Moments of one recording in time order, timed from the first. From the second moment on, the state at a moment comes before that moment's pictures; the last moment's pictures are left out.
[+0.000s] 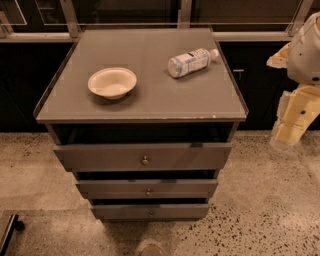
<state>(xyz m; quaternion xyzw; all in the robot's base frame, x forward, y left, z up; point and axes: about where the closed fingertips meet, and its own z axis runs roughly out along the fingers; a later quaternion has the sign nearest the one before) 0.438 -0.217 0.976 -0.60 0.78 -0.03 0.16</state>
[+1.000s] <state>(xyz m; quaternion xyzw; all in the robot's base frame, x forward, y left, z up) 0.439 -0.201 0.938 -0.59 0.78 0.02 0.20</state>
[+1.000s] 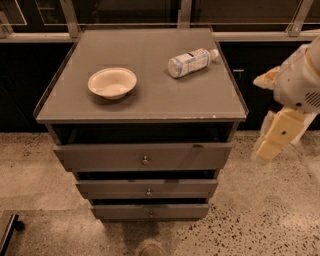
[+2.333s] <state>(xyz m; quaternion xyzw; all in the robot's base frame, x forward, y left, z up) 0.378 -0.085 0.675 -0.43 0.83 0.23 0.26</state>
